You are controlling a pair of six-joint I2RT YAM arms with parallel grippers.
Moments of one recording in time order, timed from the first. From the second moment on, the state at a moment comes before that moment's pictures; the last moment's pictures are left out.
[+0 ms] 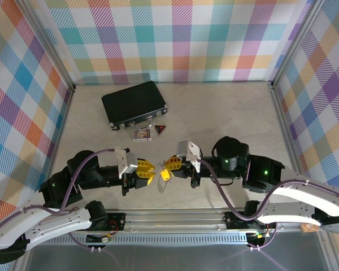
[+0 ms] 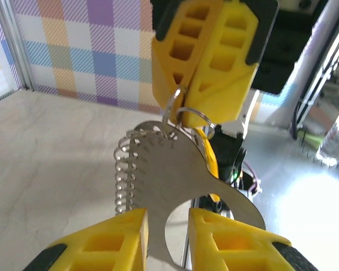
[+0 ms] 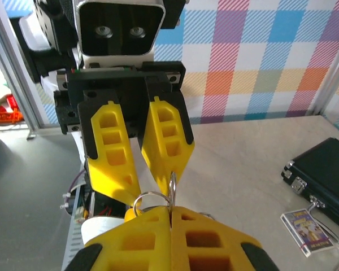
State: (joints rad) left arm -1.02 0.60 0.93 -0.54 0.32 0.00; right arm 1.26 0.97 1.19 -0.48 -0.15 -0.11
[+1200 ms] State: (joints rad) left arm -1.02 0.77 1.07 -0.68 0.49 0.19; right arm 1.29 1.16 1.45 -0.94 -0.21 -0.24
